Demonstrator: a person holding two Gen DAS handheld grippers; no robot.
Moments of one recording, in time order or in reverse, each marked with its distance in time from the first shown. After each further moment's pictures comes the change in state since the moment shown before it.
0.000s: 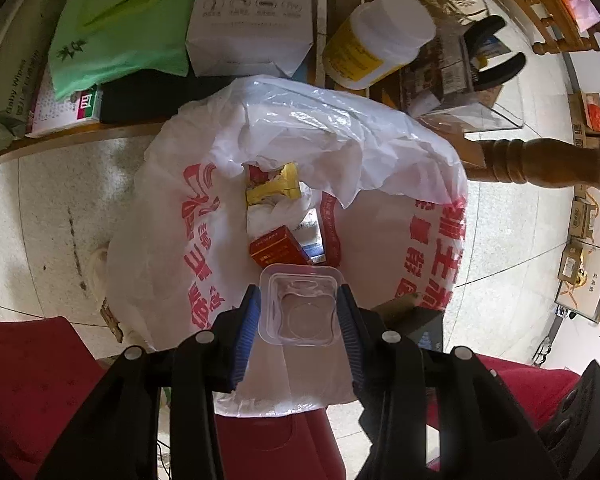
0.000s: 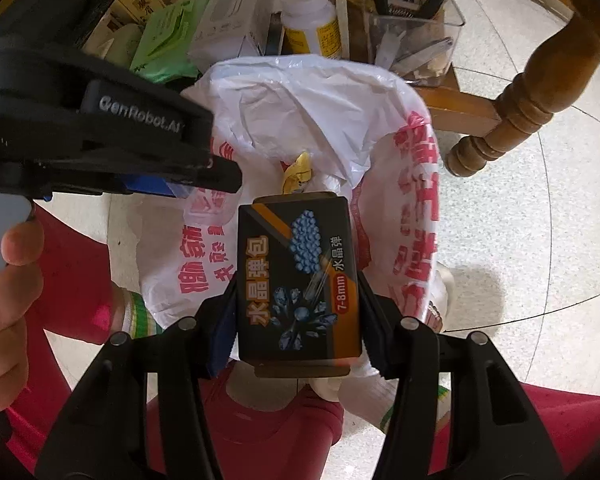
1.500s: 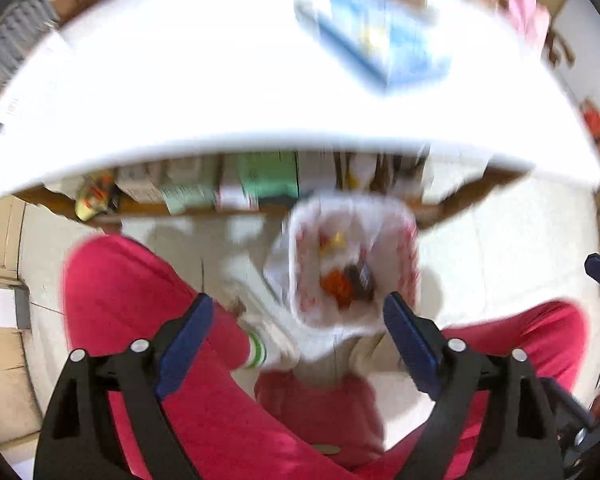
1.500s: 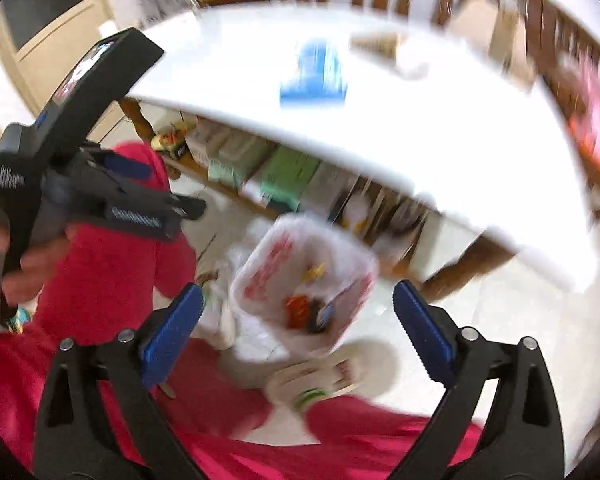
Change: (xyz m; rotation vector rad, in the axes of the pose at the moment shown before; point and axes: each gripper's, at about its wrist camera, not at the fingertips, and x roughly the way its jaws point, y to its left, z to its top) left arm -0.272 -0.031 -0.150 0.055 -0.466 0.238; right arm -0.313 0.028 -0.030 -0.522 -0.368 0.038
